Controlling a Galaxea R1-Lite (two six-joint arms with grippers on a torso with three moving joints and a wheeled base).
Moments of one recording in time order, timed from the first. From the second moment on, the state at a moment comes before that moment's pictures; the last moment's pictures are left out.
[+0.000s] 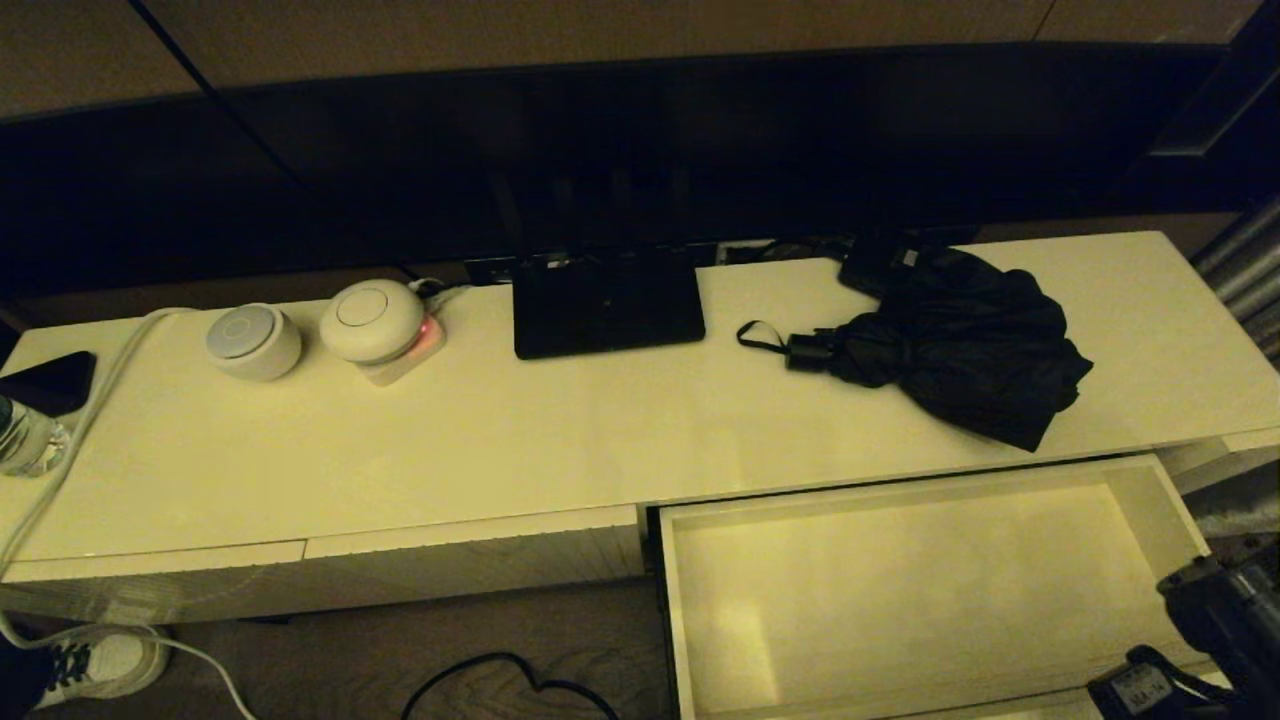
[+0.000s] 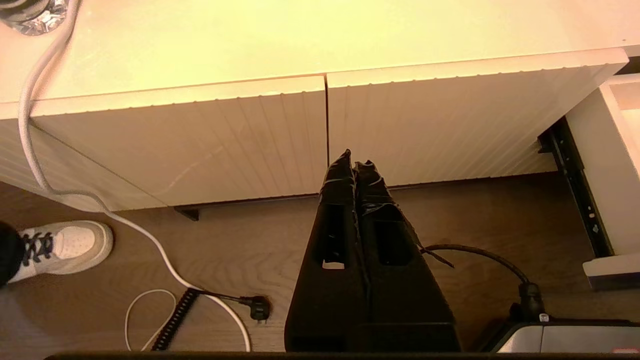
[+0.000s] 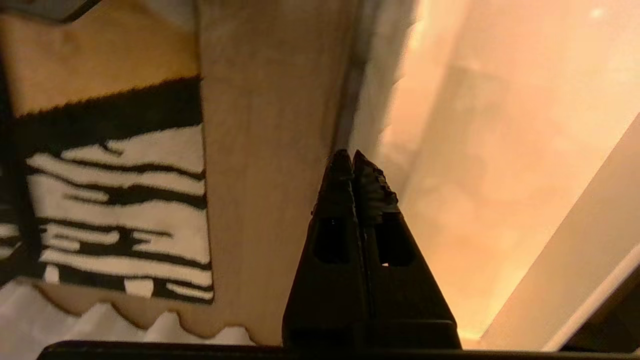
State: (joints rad) left arm 0.00 0.00 0.00 0.00 0.00 0.00; right arm 0.39 1.35 -0.47 0.22 -0.02 -1.43
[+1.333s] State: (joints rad) left arm 0.00 0.00 0.00 0.00 0.00 0.00; right arm 0.43 1.61 -0.41 -0.07 -0.06 -1.38
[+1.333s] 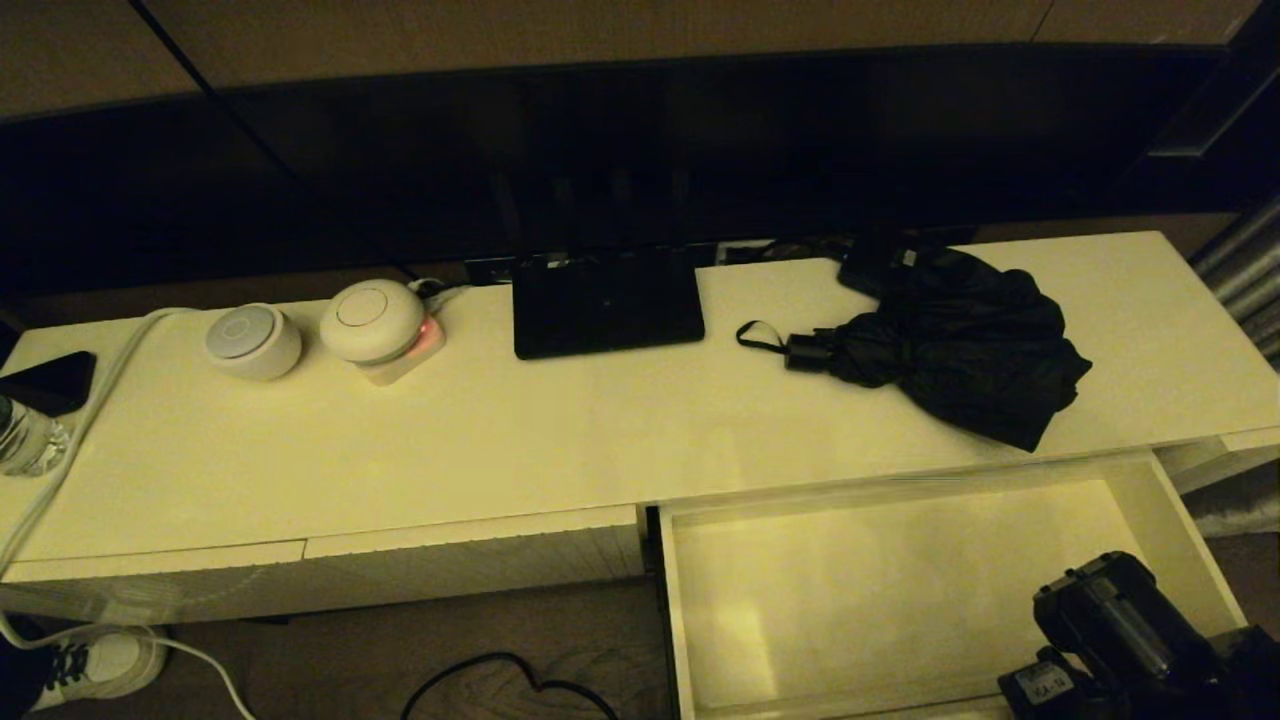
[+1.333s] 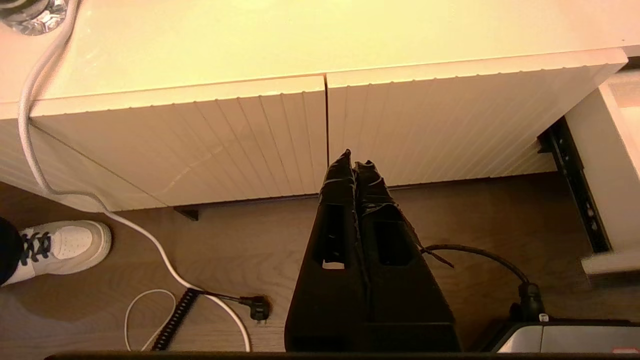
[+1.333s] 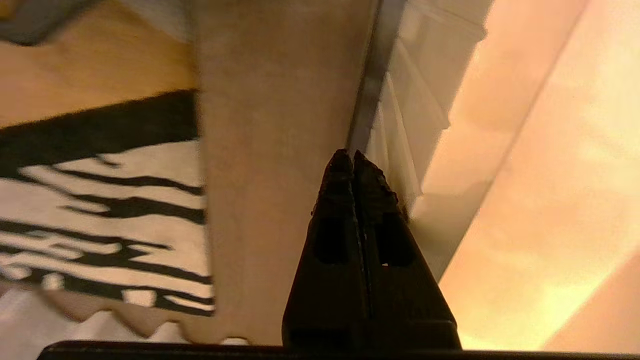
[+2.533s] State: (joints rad) left arm 0.00 0.00 0.00 0.00 0.00 0.00; right arm 0.38 1.59 -0.54 -0.27 -0.15 -1.38
